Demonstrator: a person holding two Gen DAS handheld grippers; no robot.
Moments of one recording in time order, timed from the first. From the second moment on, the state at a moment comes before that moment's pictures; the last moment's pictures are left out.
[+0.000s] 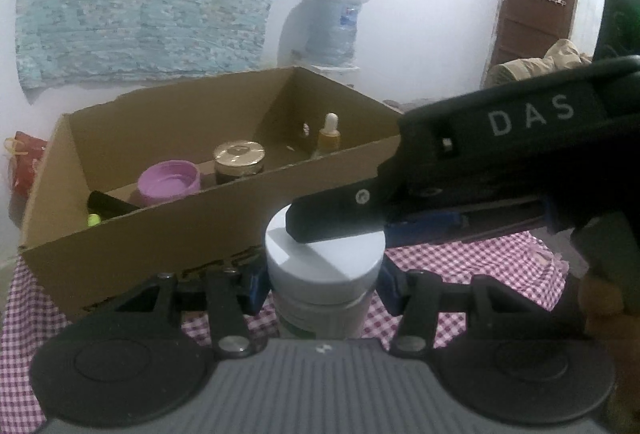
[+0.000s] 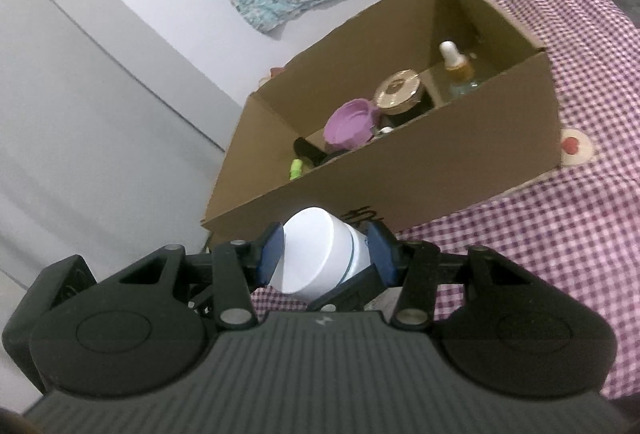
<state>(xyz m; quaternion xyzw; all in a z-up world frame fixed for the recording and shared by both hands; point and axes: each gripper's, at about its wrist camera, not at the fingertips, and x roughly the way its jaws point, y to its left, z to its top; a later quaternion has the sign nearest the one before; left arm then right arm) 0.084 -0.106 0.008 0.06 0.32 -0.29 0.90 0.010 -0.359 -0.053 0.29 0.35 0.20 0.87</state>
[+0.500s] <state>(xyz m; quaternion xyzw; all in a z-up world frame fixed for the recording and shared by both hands) 0.083 -0.128 -0.008 0.11 0.33 -0.29 0.89 0.017 -0.383 -0.075 0.34 0.36 0.21 0.85</state>
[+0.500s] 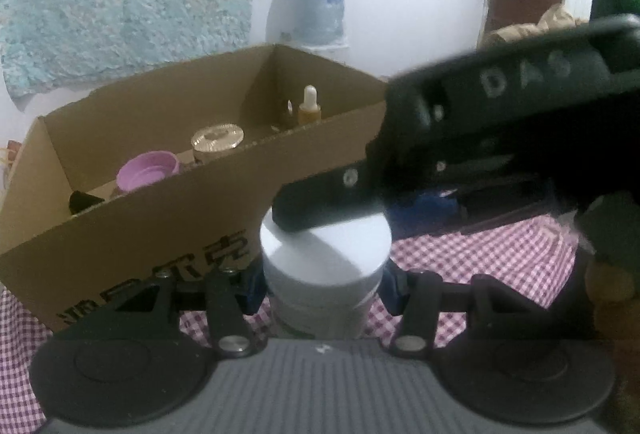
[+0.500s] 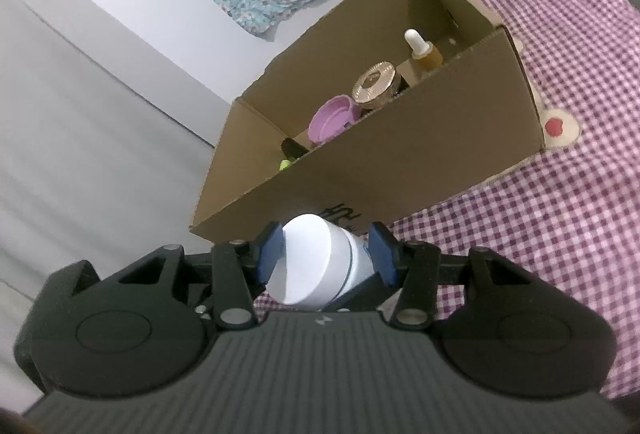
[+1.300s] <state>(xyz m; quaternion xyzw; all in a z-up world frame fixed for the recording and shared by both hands) 0.055 -0.133 0.034 0.09 0.30 -0.30 0.90 -0.011 -0.388 -0.042 0.33 0.30 0.22 0.86</state>
